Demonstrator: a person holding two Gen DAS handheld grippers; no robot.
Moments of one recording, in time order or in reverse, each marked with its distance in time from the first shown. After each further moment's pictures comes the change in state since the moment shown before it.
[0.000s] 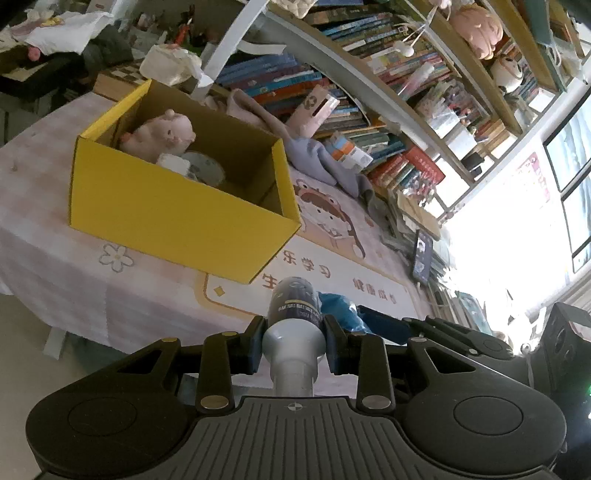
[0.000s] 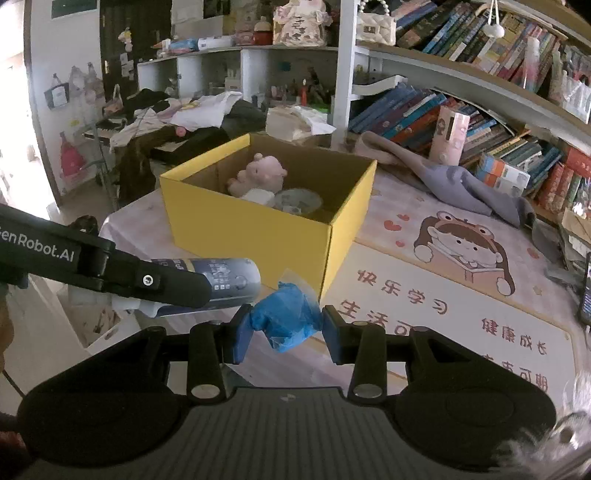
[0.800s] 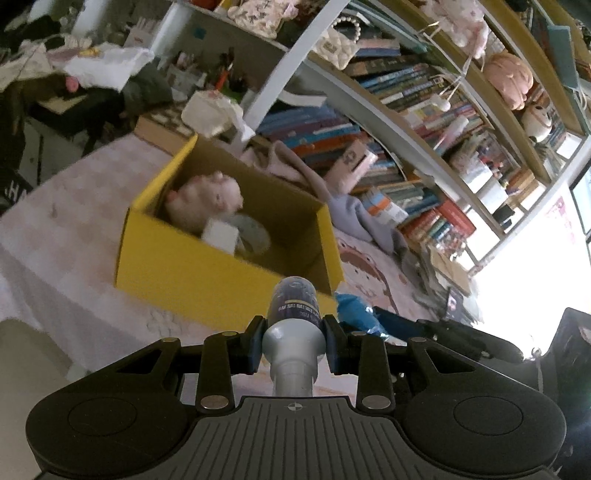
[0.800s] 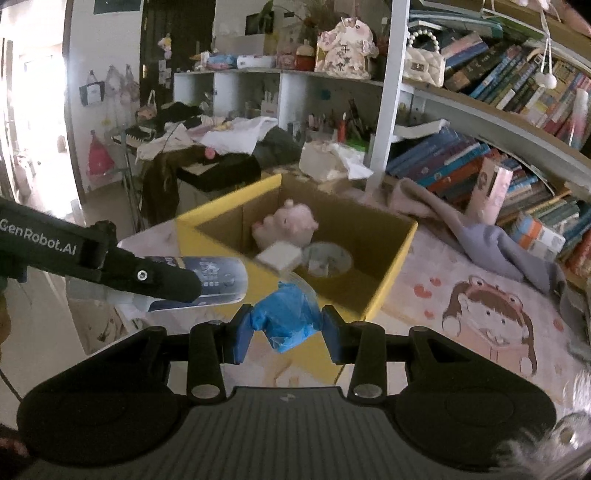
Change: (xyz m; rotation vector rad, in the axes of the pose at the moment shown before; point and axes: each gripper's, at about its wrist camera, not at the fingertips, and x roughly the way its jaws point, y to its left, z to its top) left arm -0.009 0.025 0.048 -0.031 -0.147 0.103; right arm 0.042 0.003 0.061 -0.119 -0.092 0.076
